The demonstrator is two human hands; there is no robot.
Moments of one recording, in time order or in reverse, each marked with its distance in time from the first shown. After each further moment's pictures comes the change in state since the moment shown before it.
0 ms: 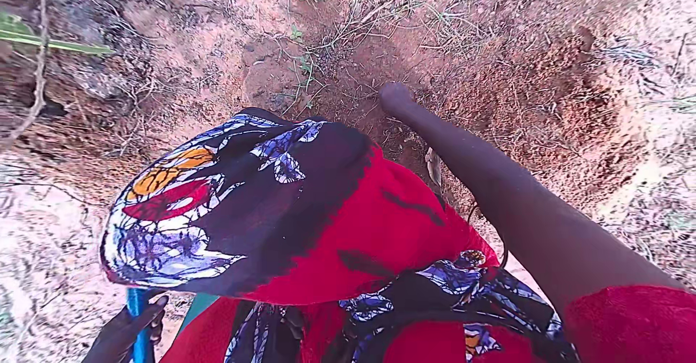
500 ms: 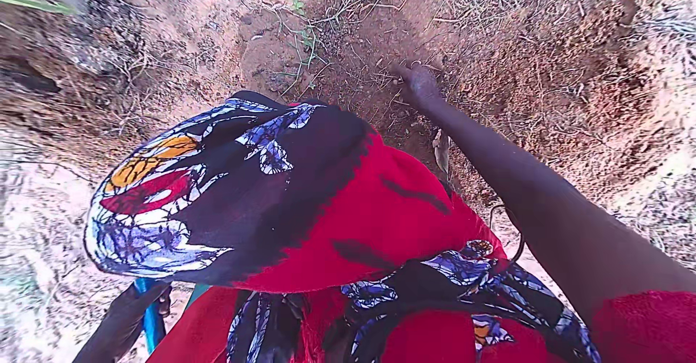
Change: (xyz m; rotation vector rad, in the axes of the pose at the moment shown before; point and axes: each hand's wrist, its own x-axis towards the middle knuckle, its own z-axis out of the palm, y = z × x) left_hand 0.000 -0.007 -0.002 -0.028 0.051 0.045; right_hand -0.005 0.052 0.035 0.331 0.345 -0.200
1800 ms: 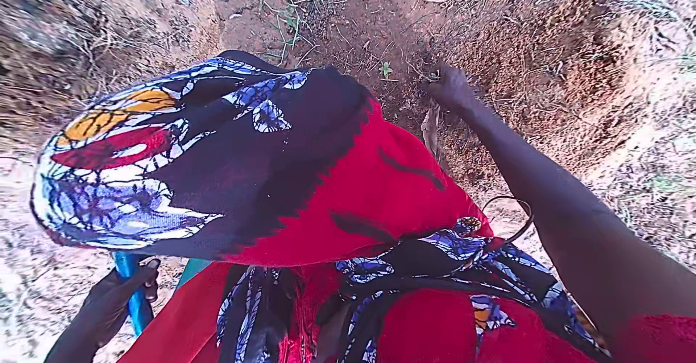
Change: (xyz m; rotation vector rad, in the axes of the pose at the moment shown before) left_hand 0.007 0.019 0.010 0.045 -0.015 0.036; right_hand -0.087 0.037 -0.043 0.225 -0.025 0.297
